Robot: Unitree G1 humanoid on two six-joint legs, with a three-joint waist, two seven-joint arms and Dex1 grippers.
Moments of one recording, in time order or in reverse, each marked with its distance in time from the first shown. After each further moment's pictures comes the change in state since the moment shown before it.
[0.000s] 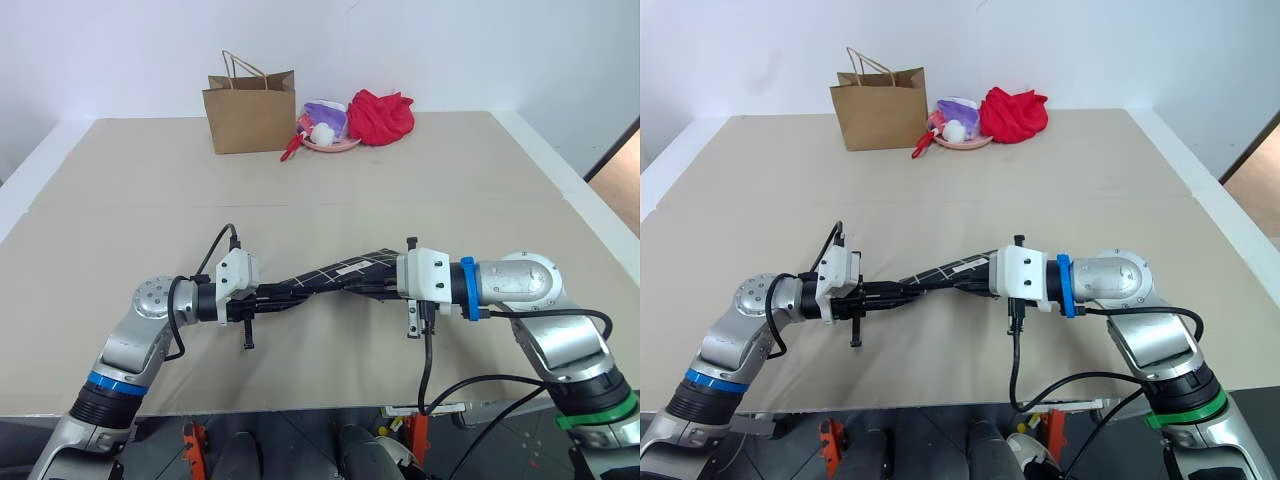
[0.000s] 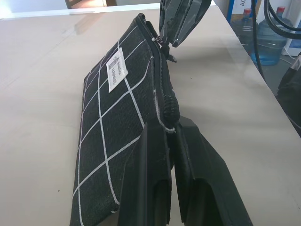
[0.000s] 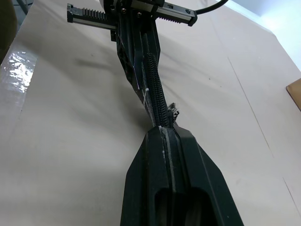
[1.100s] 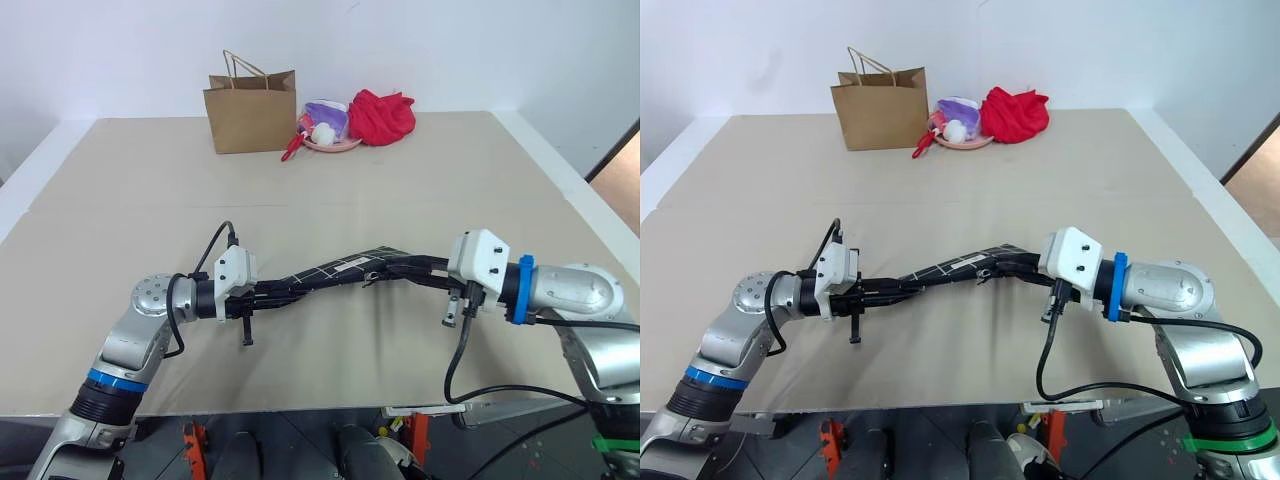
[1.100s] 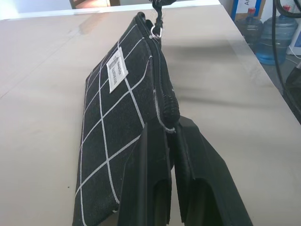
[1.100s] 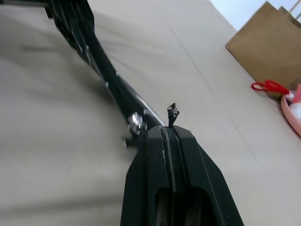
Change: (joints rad) left arm -0.013 -0.001 0.007 0.021 0.004 -0.011 -0.003; right arm 0.184 -0.085 -0.245 -0.025 0.082 0.038 -0.093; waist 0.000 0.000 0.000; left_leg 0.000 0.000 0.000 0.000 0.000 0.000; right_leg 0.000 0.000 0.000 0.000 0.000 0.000
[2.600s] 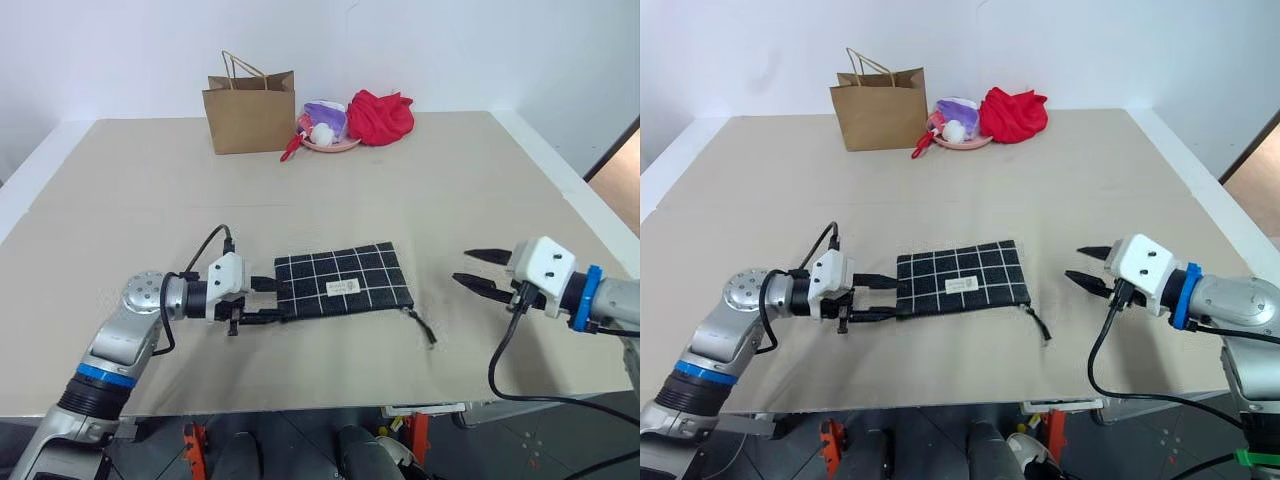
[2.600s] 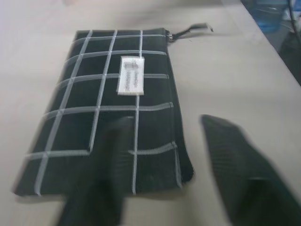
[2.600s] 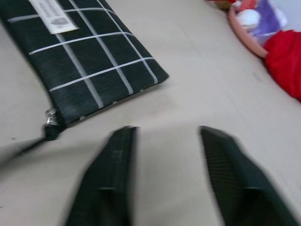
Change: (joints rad) left arm -0.019 0.091 -0.012 0.068 0.039 -0.035 -0.101; right arm 0.142 -0.107 -0.166 0.234 -0.051 -0.130 -0.040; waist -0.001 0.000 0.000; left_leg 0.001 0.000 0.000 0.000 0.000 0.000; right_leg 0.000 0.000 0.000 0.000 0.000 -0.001
